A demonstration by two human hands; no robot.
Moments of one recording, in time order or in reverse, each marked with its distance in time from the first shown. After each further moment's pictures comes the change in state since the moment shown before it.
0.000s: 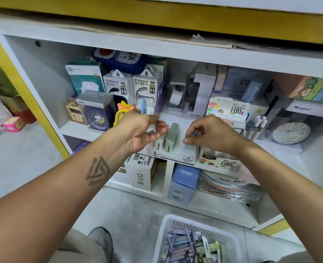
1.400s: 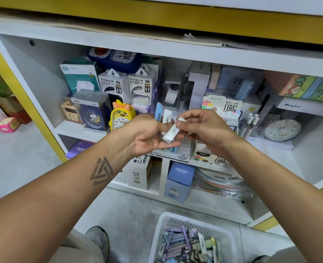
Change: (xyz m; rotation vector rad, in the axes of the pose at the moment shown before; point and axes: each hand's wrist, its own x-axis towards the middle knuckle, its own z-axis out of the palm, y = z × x) left_hand -0.011 -0.012 0.017 0.087 -0.271 -0.176; right_hand -0.013 -0.026 0.007 0.681 0.081 0.159
